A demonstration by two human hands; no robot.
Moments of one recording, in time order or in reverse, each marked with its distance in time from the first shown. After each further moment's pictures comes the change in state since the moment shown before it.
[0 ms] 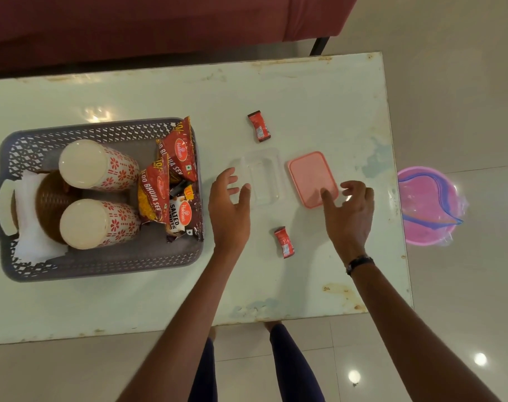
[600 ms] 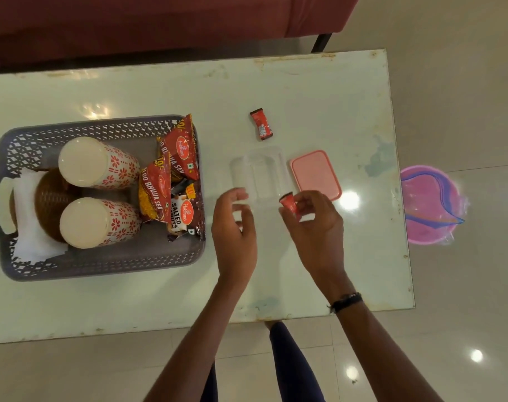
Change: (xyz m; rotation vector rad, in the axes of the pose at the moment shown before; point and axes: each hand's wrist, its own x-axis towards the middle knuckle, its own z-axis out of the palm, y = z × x) left_hand -0.038 -0.003 -0.010 0.045 0.033 0.132; right_hand -0.058 -0.041 -0.002 0.240 -0.200 -0.253
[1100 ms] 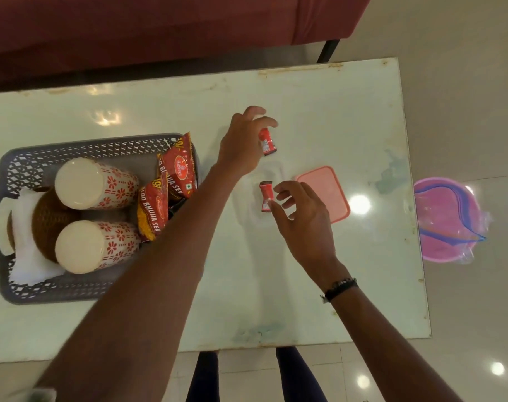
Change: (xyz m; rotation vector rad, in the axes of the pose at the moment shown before) left_hand 0.182 0.026 0.053 0.611 -0.393 0.375; right_hand 0.049 -0.014 0.022 -0.101 -0.101 -0.161
